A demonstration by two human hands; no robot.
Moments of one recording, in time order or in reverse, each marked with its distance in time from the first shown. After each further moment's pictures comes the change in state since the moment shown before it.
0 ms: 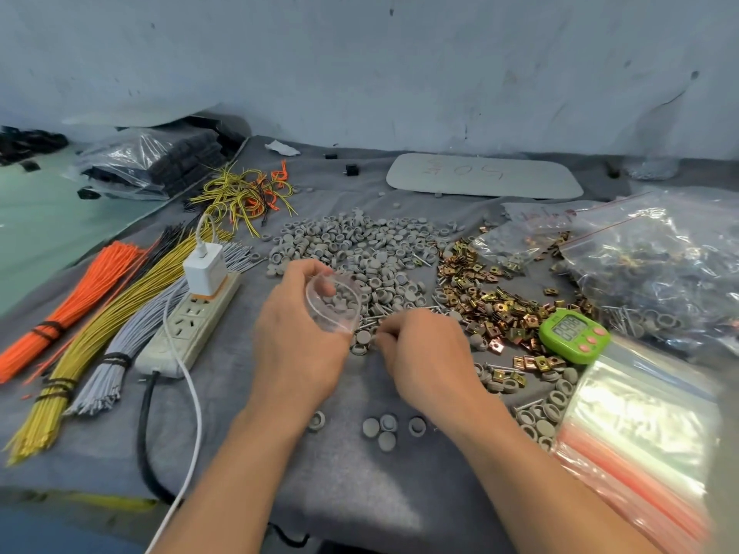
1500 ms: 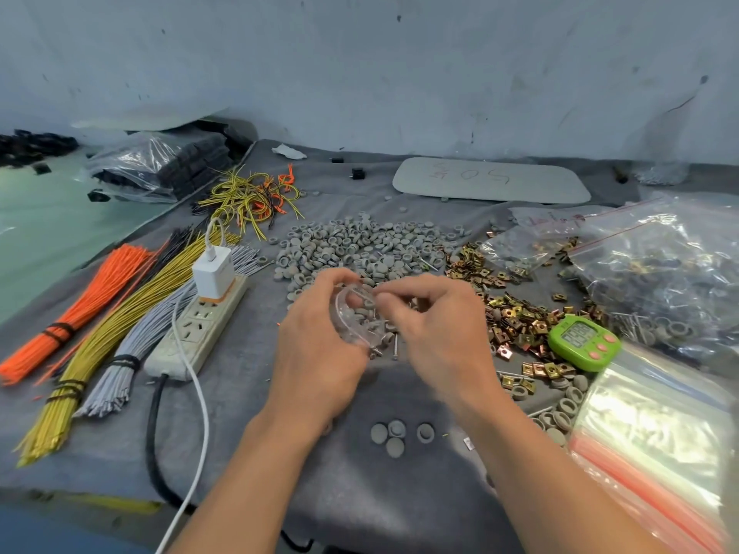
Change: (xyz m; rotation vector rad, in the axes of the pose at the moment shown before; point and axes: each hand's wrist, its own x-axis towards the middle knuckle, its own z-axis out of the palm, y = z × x) left_hand -0.004 0.006 0.003 -0.006 -0.077 0.033; right_hand 0.009 -0.006 -0.014 0.625 0.285 -0.083
